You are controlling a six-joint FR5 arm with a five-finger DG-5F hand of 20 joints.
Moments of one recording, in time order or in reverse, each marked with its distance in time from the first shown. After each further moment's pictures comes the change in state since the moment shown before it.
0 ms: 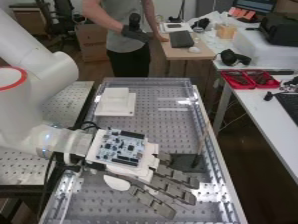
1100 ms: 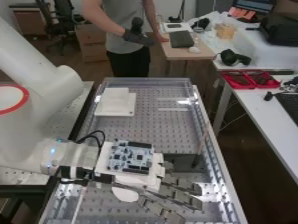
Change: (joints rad) arm -0.050 -0.084 0.092 -0.039 -0.136 -0.144
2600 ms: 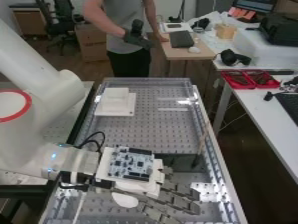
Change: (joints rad) arm -0.007 -0.022 0.018 -0.027 -0.002 -0.009
